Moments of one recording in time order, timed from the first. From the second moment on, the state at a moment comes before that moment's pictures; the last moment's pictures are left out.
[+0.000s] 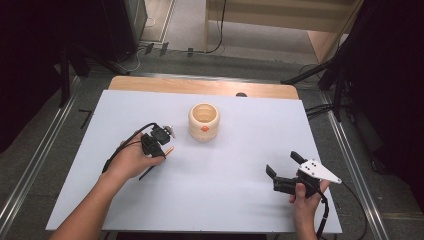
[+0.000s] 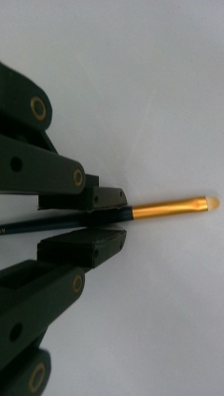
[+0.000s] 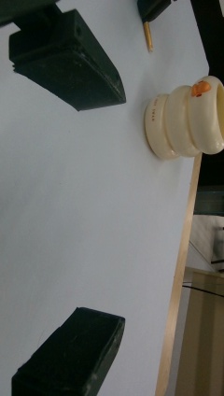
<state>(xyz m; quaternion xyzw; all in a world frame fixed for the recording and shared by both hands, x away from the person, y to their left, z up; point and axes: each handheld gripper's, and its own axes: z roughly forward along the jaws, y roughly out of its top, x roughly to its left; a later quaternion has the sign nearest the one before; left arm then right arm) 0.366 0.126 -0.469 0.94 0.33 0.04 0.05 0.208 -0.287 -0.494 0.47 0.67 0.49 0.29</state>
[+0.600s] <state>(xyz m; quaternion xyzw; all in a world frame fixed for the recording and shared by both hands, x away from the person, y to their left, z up) 0.369 0.128 -0.467 0.95 0.32 0.03 0.05 0.209 -0.287 -0.495 0.47 0.67 0.49 0.29</state>
